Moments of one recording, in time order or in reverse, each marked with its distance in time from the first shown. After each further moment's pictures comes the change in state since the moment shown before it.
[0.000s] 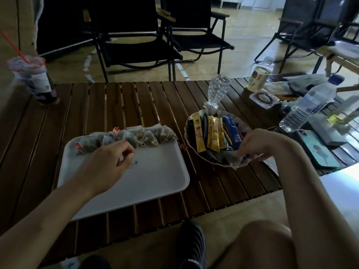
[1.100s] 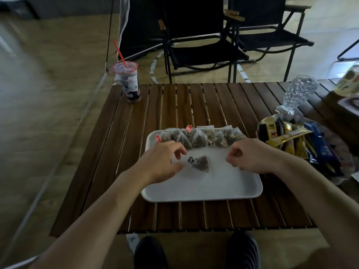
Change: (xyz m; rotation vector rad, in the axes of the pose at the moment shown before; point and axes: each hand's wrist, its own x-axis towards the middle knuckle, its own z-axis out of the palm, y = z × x) left_hand -0.026 -0.037 -0.036 0.018 -0.213 -0.183; right_hand -0.032 -0.154 0.104 -0.215 0.038 -0.630
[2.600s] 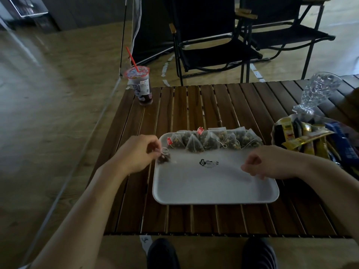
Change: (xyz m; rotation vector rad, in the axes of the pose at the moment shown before) left_hand -0.018 -0.044 -0.051 0.023 0.058 -0.267; right_hand 0.000 0.013 -0.002 0.001 -0.176 0.009
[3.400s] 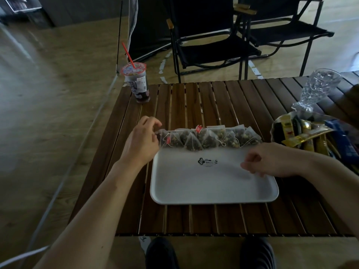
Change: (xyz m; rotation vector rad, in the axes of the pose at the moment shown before) left_hand 0.038 -0.003 0.025 0.044 0.390 0.108; right_hand 0.001 0.001 -0.003 -0.024 -0.001 -0.007
